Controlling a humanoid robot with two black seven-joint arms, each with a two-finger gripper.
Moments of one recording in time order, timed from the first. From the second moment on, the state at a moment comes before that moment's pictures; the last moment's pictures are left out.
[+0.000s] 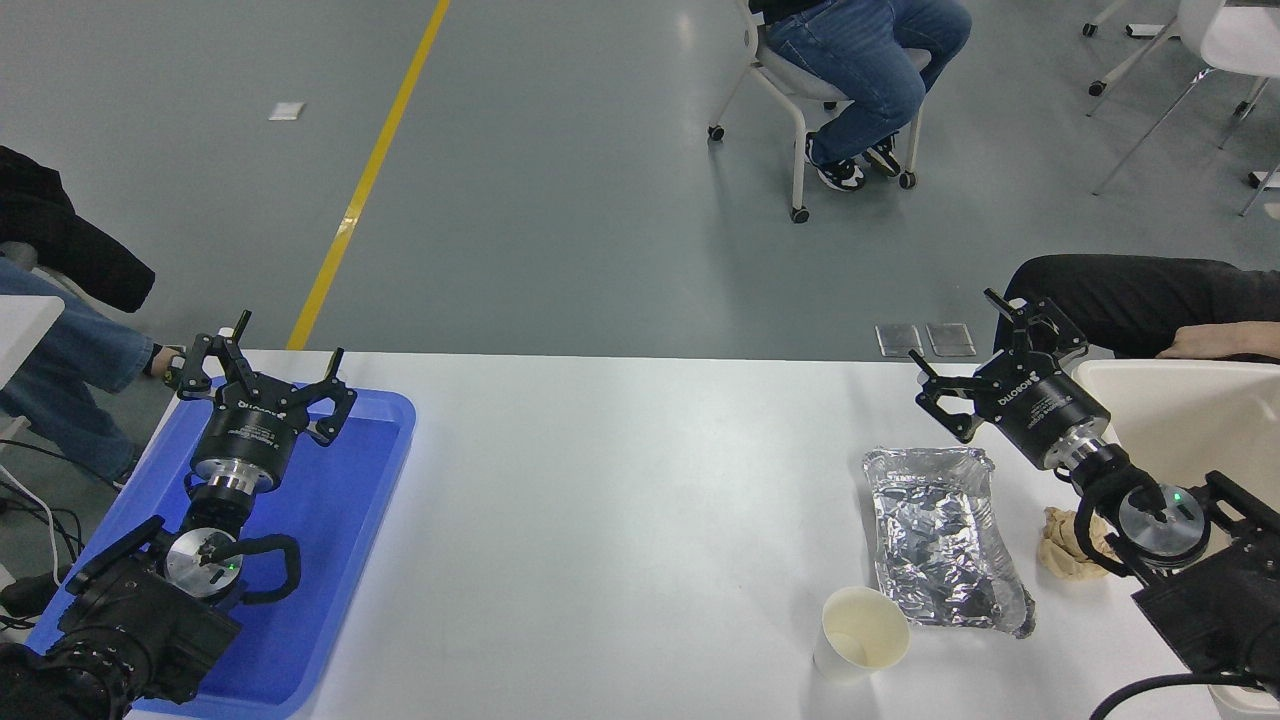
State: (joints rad) left arm -0.63 0.19 -0.89 -0.20 -0.21 -0.79 -0.32; right arm 0.55 -0.35 0.89 0.55 0.23 0.65 -0.10
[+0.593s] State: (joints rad) left arm -0.63 0.19 -0.89 -0.20 -0.21 -0.79 -0.32; right arm 0.58 -0.35 0.88 0.55 0.20 0.65 -0.10
